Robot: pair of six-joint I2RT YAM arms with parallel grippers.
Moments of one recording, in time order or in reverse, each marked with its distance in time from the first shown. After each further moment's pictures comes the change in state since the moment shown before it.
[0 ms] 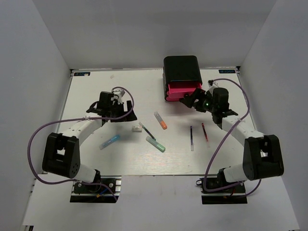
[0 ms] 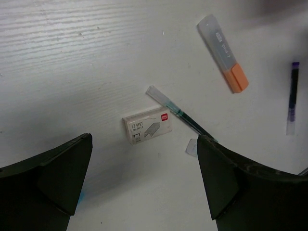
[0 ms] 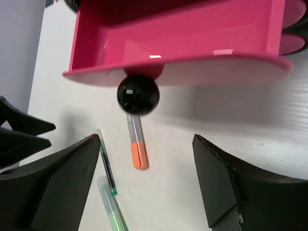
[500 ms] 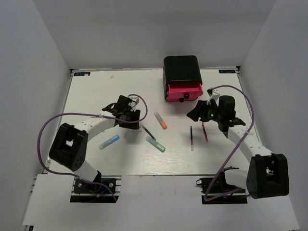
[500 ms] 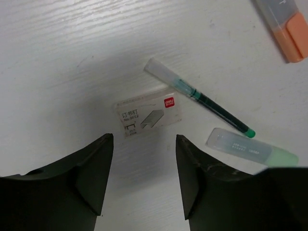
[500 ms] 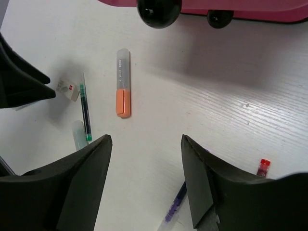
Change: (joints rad) left arm -0.220 0.114 0.059 -0.139 -0.276 0.051; right arm -0.048 -0.204 -0.116 -0.203 -0.150 -0.315
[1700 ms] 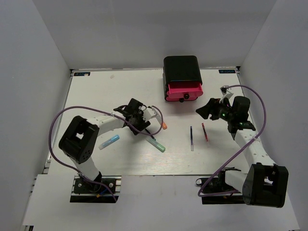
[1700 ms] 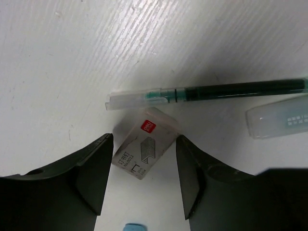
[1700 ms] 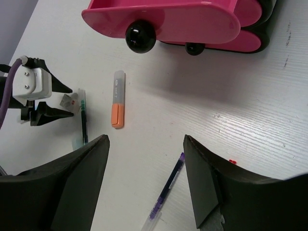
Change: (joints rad) left arm -0.116 0.137 0.042 0.043 -0.003 0.715; right arm -0.187 -0.102 -0.021 0.021 -0.147 -0.044
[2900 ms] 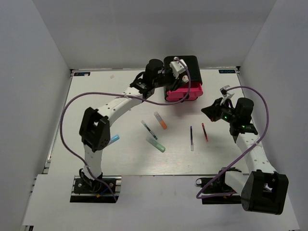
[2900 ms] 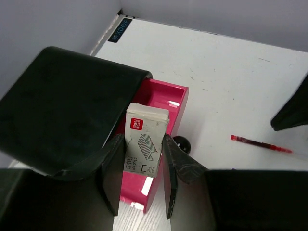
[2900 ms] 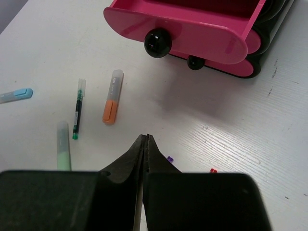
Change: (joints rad) left arm -0.096 0.233 0.764 0.321 0.344 -0.223; right arm -0.028 -0.068 -0.019 0.010 -0.078 -0.170
